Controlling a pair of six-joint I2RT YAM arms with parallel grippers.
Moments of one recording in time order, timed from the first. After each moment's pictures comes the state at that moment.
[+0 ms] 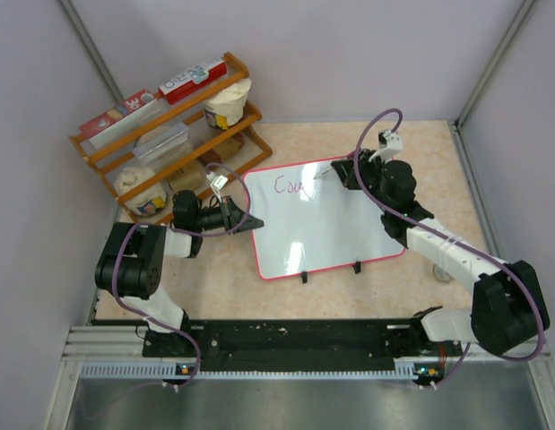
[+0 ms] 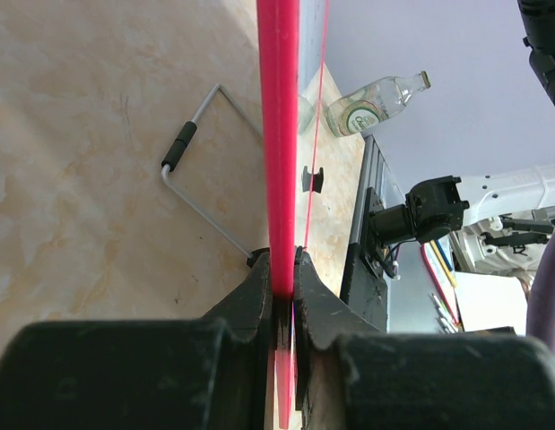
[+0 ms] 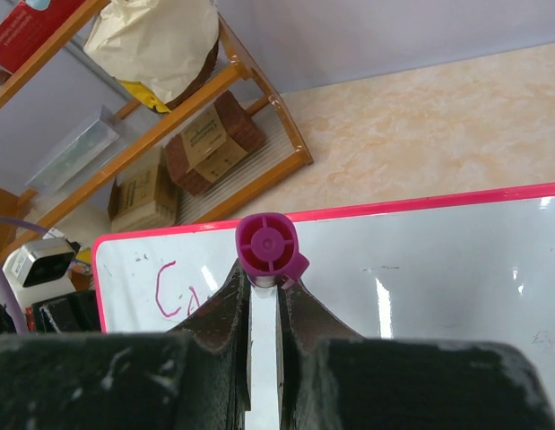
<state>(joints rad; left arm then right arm) -0.11 1.66 0.53 0.94 1.15 -0.77 0.42 1.29 0.81 0.42 -0.05 0.54</state>
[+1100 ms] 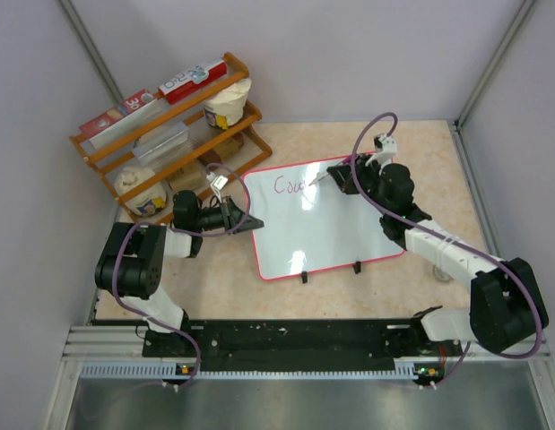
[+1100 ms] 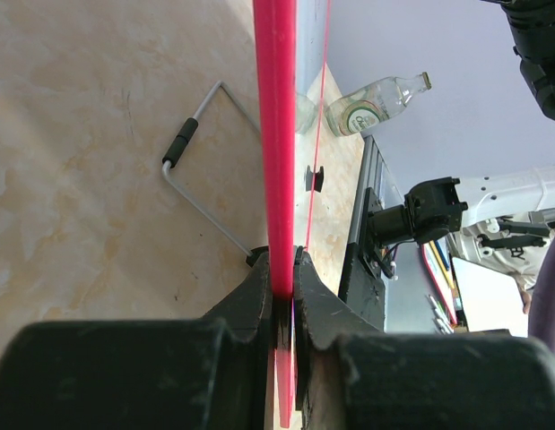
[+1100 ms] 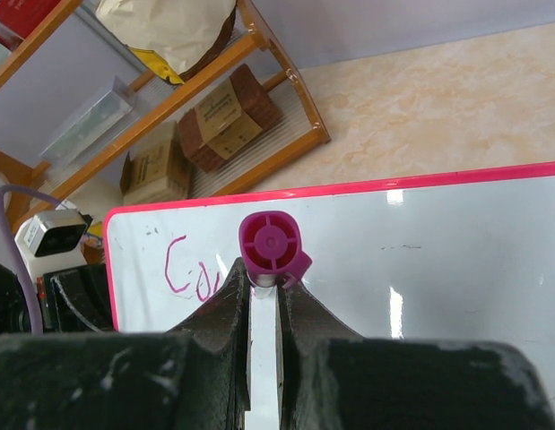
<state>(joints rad) -0.11 1.66 0.53 0.93 1.15 -0.77 0.42 1.31 0.78 0.45 -0.12 0.55</state>
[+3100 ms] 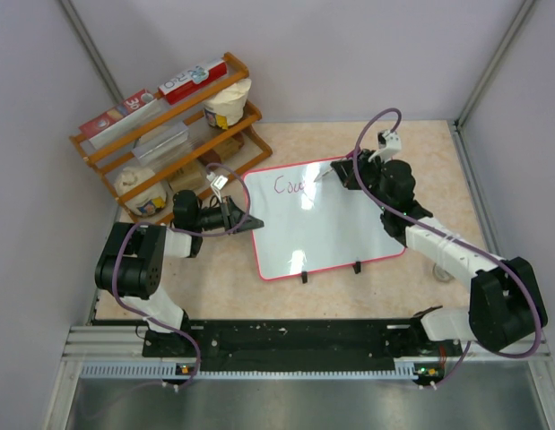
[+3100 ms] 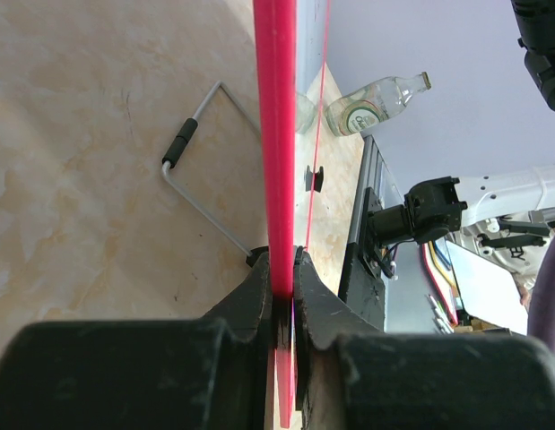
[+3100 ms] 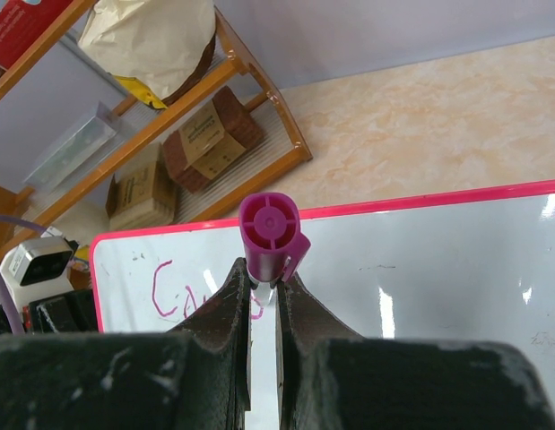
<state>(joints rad) -0.11 1.66 0.53 0.93 1.15 -0.77 0.41 1.32 0.81 0.43 -0.07 0.55</state>
